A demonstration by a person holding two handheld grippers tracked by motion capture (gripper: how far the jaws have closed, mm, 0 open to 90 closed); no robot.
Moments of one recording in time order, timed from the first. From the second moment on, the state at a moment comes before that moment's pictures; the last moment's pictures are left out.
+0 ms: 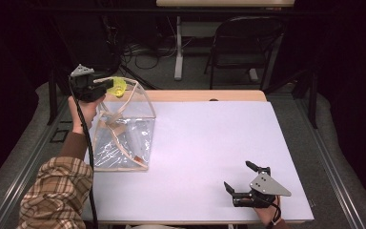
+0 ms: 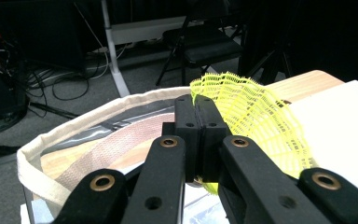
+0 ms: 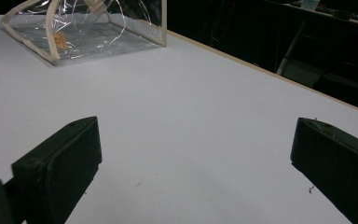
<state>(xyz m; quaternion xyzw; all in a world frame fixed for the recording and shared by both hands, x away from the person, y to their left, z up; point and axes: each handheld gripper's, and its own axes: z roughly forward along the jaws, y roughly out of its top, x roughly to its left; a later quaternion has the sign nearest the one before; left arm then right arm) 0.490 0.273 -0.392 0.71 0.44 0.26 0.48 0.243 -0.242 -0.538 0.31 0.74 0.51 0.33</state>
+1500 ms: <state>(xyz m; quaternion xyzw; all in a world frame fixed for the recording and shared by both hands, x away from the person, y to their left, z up) 0.507 0.270 -0.421 0.73 0.47 0.24 0.44 0.243 -0.242 -0.539 0.31 0.74 0.51 0.32</state>
